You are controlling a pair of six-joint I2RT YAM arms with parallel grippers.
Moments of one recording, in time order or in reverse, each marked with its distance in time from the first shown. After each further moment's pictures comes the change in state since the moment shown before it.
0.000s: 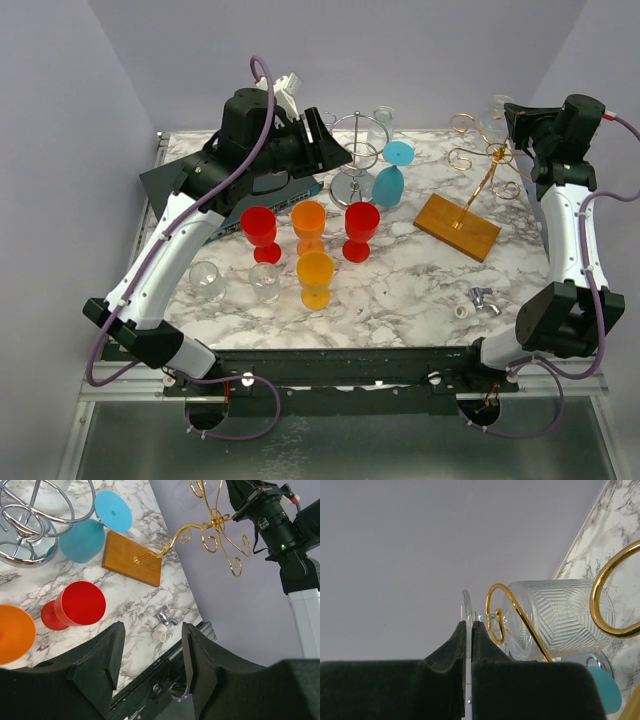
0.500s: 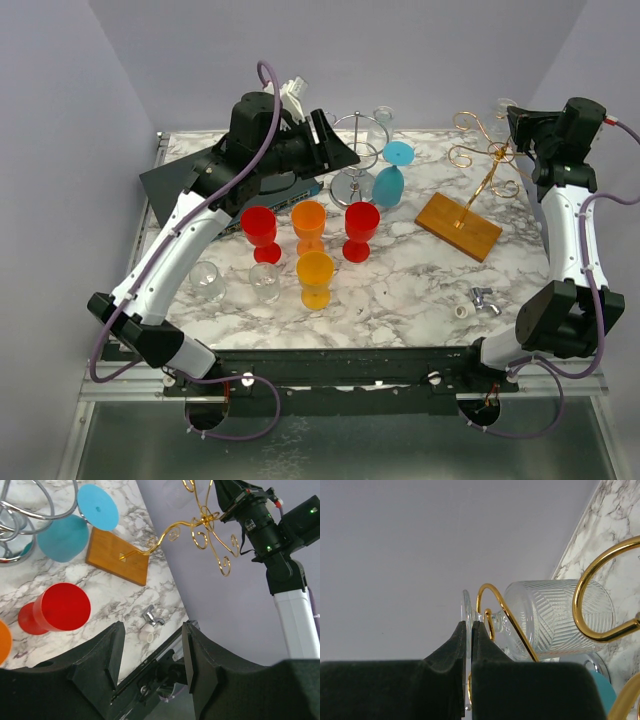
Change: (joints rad) left arm 0.000 0.002 -0.069 0.084 0.041 -0.053; right arm -0.015 0.000 -0.021 0.010 0.013 0.009
